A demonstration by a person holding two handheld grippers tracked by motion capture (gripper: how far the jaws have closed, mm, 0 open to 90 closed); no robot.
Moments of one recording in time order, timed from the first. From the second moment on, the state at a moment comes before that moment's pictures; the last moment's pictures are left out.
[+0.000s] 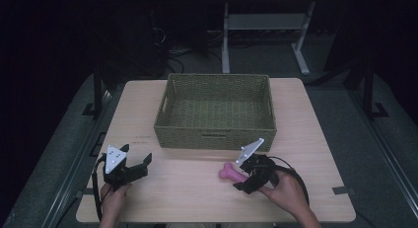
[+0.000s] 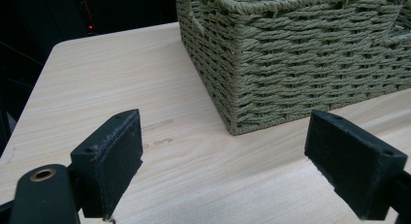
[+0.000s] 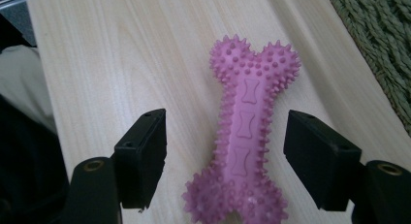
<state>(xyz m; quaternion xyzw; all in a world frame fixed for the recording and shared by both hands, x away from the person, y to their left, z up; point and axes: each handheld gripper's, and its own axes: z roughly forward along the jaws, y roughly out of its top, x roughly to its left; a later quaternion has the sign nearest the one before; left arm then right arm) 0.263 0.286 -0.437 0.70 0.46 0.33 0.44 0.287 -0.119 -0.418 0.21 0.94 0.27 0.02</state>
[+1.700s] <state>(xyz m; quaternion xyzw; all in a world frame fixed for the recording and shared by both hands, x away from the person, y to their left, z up) 0.263 0.290 -0.435 0.69 0.46 0.33 0.45 0.307 -0.100 -0.436 0.22 0.96 0.19 0.01</state>
